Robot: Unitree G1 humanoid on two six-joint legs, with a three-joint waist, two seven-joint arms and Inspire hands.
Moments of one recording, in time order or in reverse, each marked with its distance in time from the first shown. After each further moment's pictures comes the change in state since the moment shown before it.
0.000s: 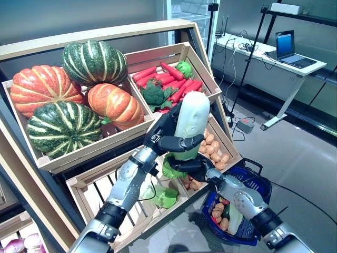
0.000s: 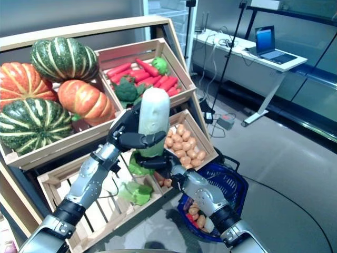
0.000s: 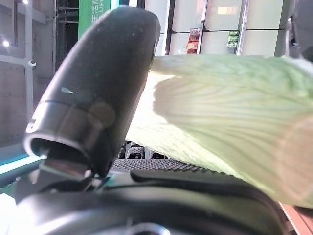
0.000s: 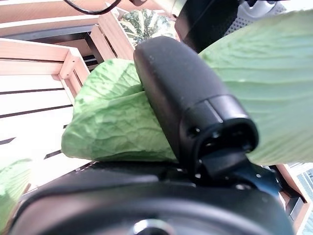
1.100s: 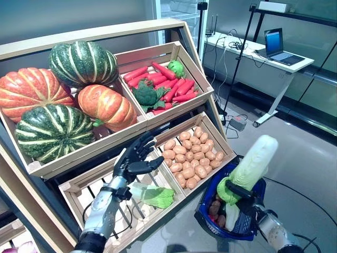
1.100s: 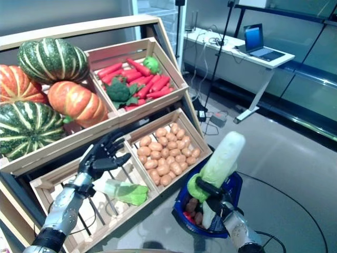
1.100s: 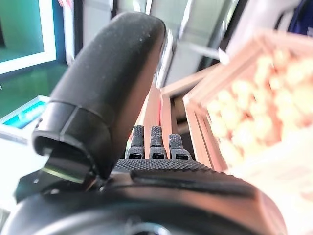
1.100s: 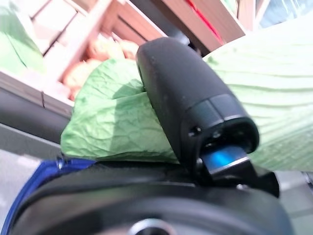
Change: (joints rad) left arm 0.278 0.046 0.270 0.196 0.081 0.027 0.094; right arm 0.316 -0.031 -0.491 0.395 0.033 -0.091 -0.010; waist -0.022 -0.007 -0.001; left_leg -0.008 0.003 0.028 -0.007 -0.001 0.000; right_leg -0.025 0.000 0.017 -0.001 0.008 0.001
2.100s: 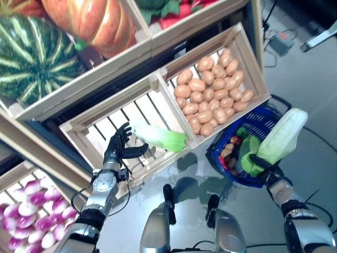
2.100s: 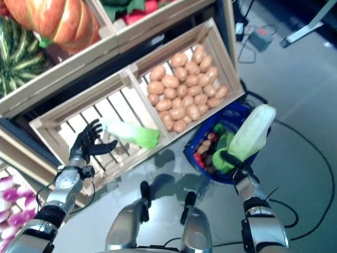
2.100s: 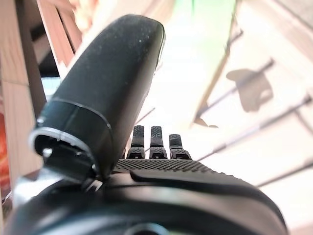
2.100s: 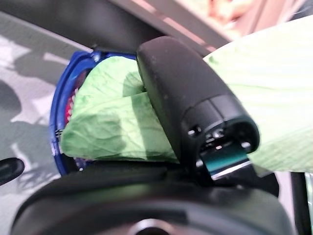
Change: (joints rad) left arm -0.301 0.084 -0.140 0.195 0.206 -0.040 0.478; right arm -0.581 -0.149 -0.055 0.562 0.014 -0.085 -0.163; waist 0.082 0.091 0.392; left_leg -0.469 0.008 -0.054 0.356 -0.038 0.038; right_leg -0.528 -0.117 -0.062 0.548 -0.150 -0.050
